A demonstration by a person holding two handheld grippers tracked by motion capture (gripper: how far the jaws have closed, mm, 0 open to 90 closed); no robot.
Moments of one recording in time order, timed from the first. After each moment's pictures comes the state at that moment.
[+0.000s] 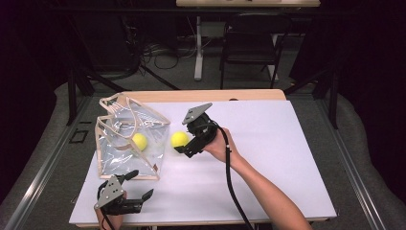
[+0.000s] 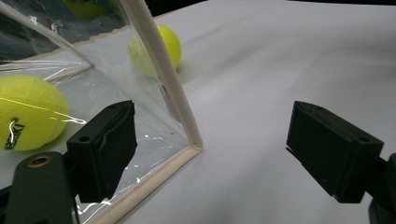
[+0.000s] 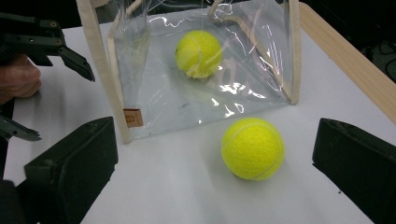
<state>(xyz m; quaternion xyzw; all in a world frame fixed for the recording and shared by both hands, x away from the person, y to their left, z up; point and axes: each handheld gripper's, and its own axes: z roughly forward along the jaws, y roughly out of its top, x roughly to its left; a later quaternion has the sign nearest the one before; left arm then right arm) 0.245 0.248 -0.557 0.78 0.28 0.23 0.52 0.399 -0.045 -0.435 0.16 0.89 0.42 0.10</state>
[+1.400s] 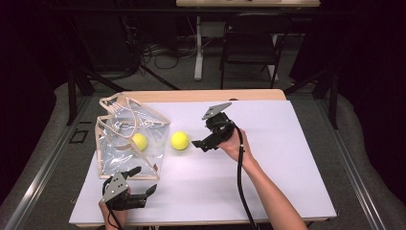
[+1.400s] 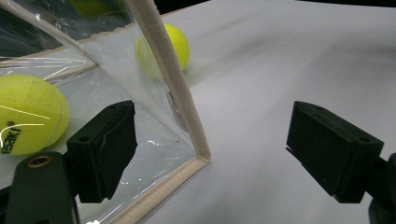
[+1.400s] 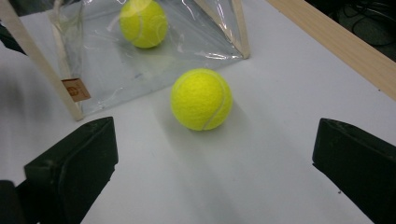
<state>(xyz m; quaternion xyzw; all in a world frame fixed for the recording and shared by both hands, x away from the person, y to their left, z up) 0.255 0.239 -0.557 0.77 0.30 0.23 0.51 0.420 -0.092 -0.457 0.24 0.88 0.40 0.11</state>
